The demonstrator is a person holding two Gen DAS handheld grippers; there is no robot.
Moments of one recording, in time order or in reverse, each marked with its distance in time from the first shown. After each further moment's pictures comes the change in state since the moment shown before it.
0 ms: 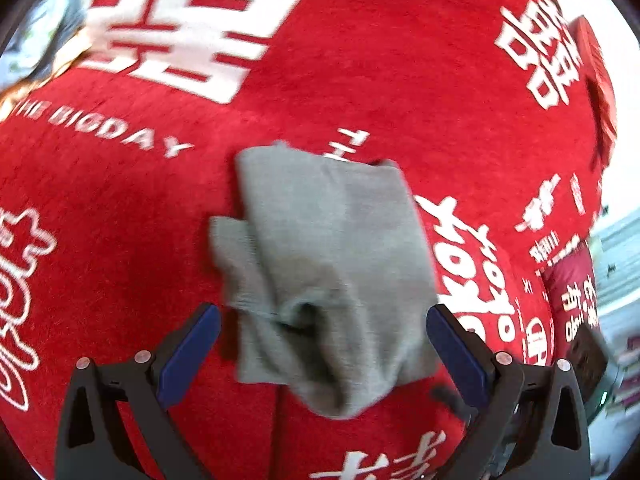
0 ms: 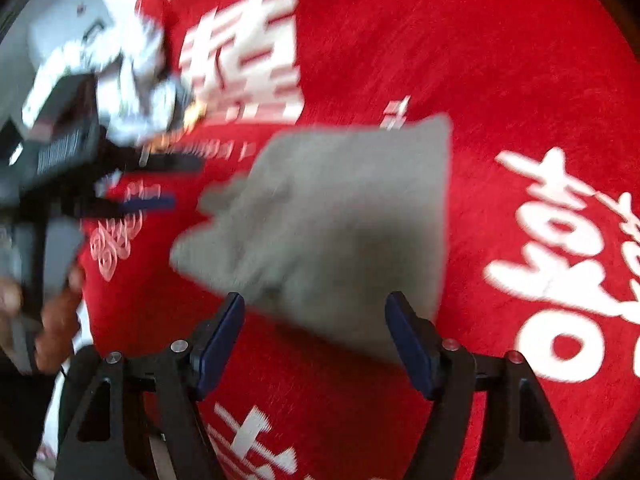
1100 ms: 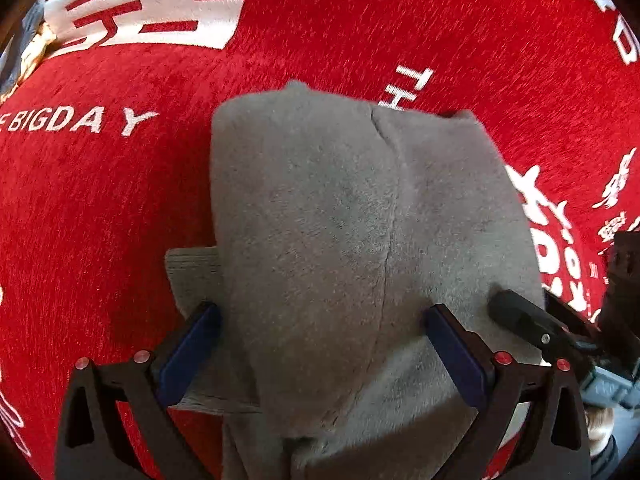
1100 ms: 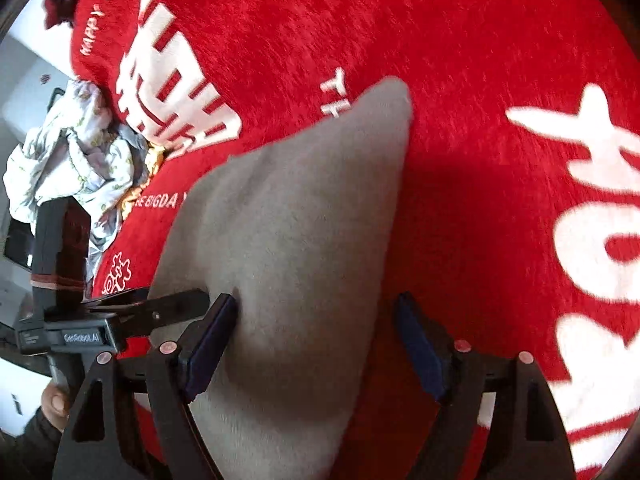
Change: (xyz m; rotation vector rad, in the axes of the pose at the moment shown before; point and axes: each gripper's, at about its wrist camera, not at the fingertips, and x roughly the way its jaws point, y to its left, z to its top) left arm 0.107 0.024 0.031 -0.006 0.156 0.244; right arm 0.124 -0.083 0.048 0.184 0.153 0.239
